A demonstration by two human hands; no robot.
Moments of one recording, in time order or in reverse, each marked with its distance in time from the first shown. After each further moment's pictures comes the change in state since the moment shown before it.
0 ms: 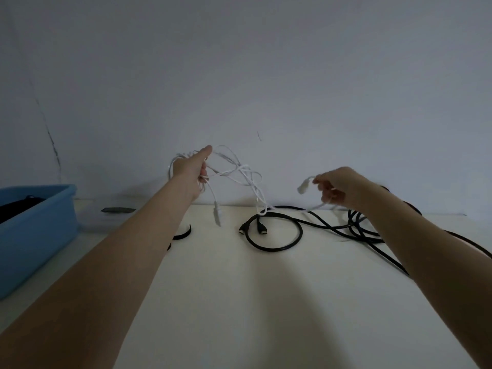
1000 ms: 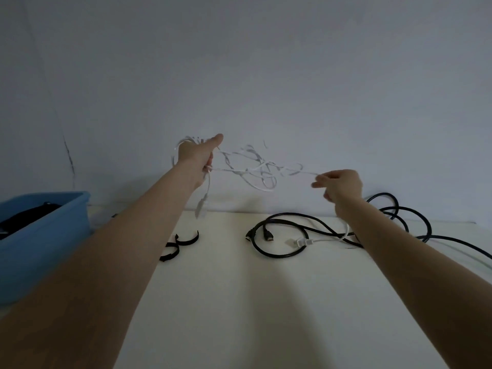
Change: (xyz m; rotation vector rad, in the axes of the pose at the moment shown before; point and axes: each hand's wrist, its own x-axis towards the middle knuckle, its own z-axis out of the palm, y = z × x) left_hand -0.008 0.040 0.010 0.218 -0.054 0.158; right_hand 0.000 0.006 0.017 -0.026 0.259 -0.259
